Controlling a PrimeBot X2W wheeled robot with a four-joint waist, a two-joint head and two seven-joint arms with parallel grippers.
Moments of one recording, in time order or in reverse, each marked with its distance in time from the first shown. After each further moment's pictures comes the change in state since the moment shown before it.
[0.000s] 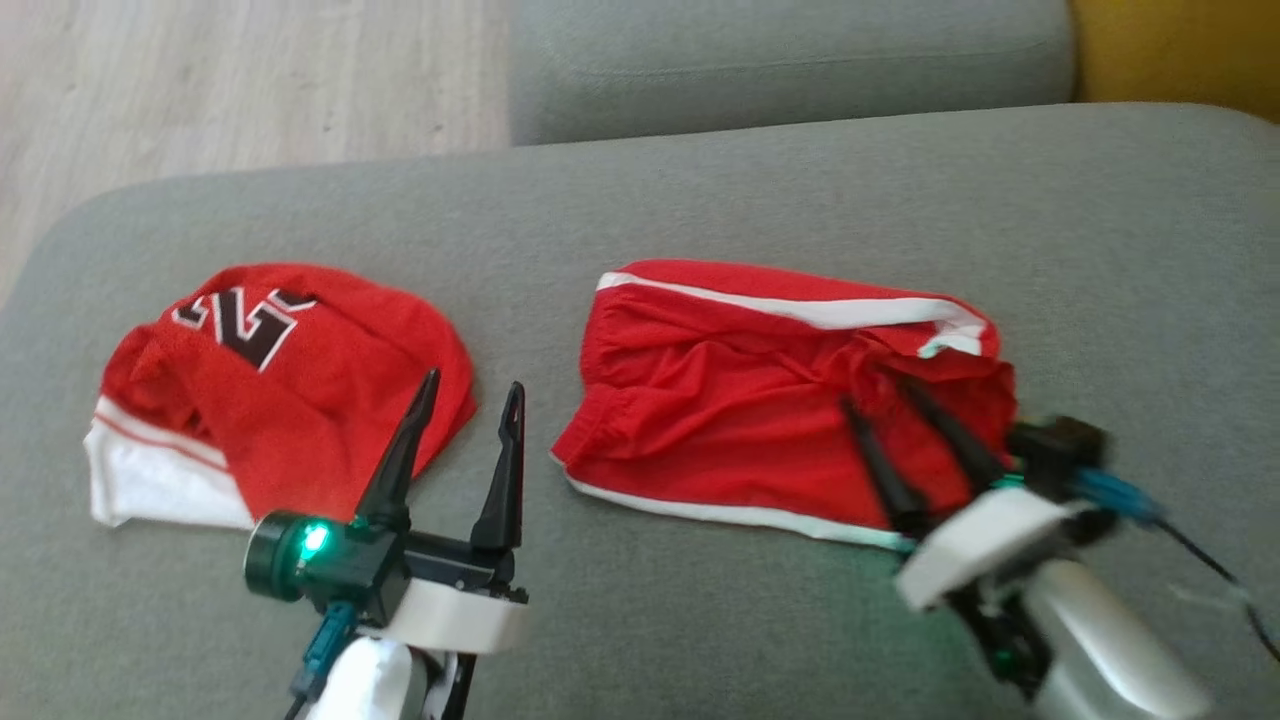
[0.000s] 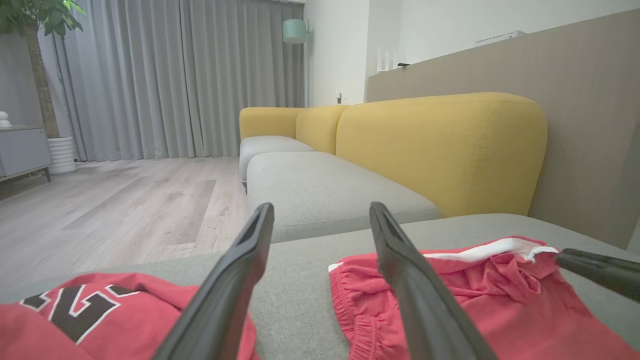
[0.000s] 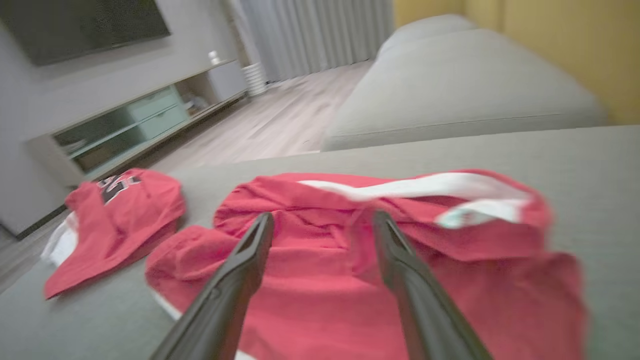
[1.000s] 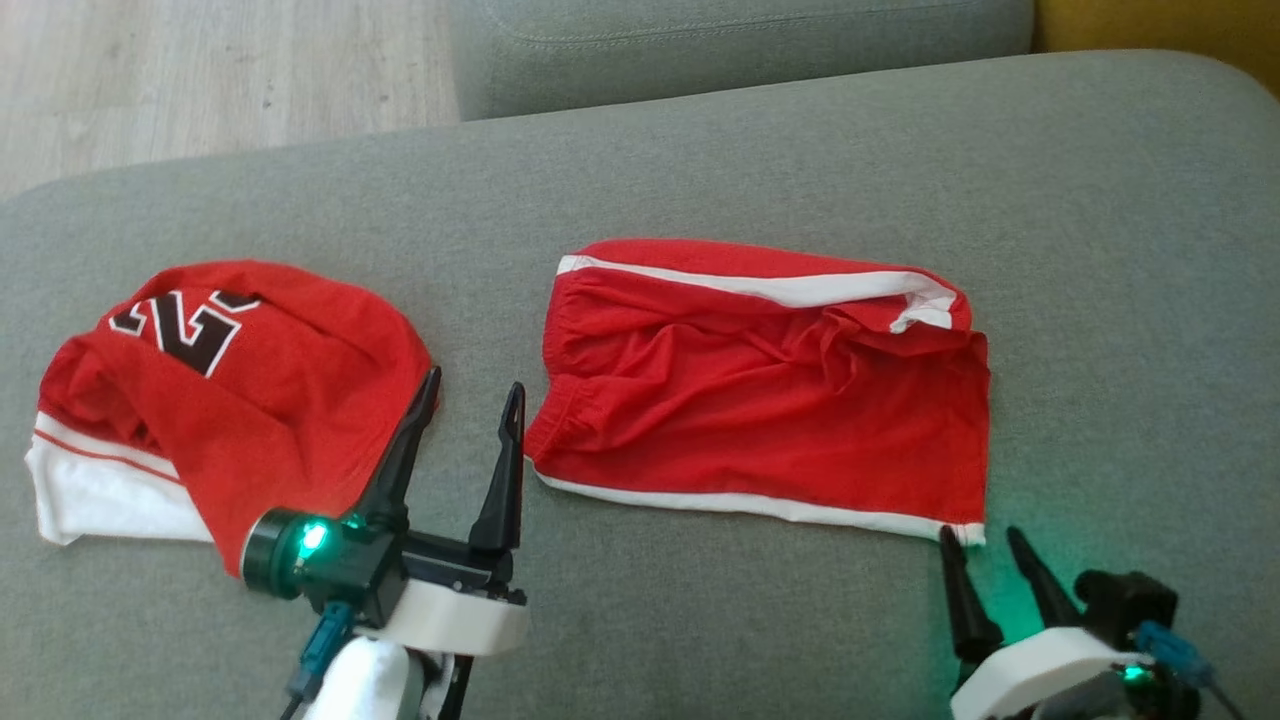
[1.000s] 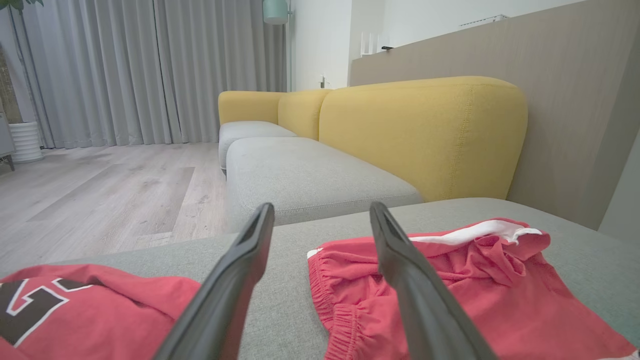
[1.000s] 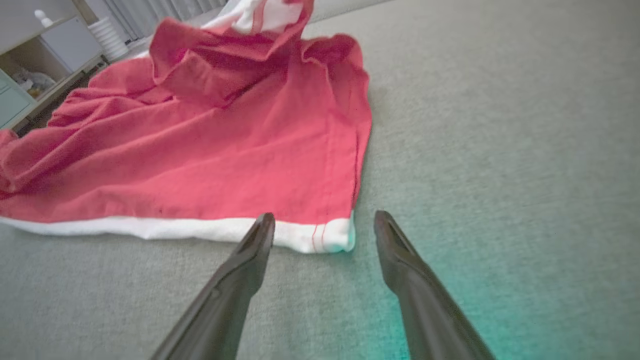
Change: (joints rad) left arm 0.003 0.000 0.011 -0.005 0.009 -0.018 0.000; right arm 0.326 0.199 -0.481 -0.052 -0.308 0.000 0.048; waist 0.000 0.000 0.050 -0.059
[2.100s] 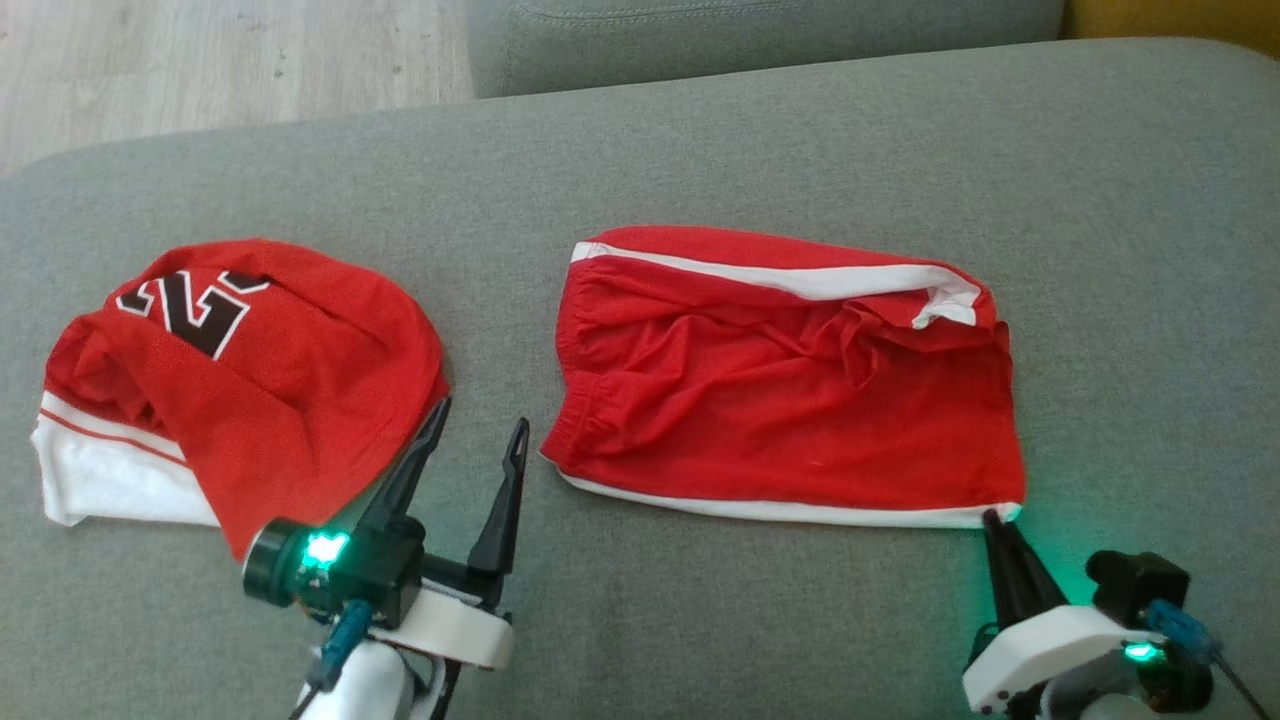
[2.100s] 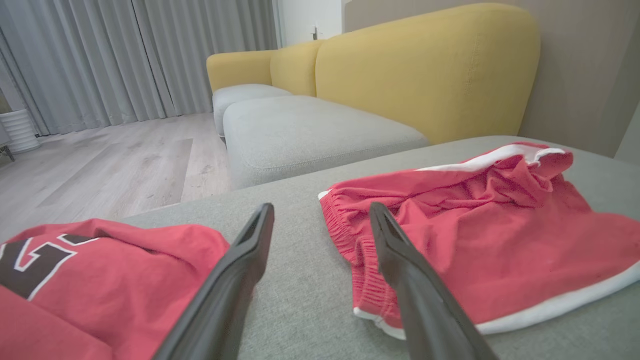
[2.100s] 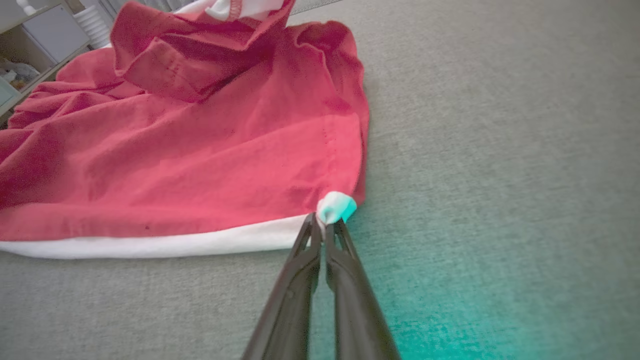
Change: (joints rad) left arm -0.020 0.031 -0.013 0.114 0.068 -0.018 0.000; right arm -0.058 0.001 -0.026 0.076 -0.004 0.000 -0.008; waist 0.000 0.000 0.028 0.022
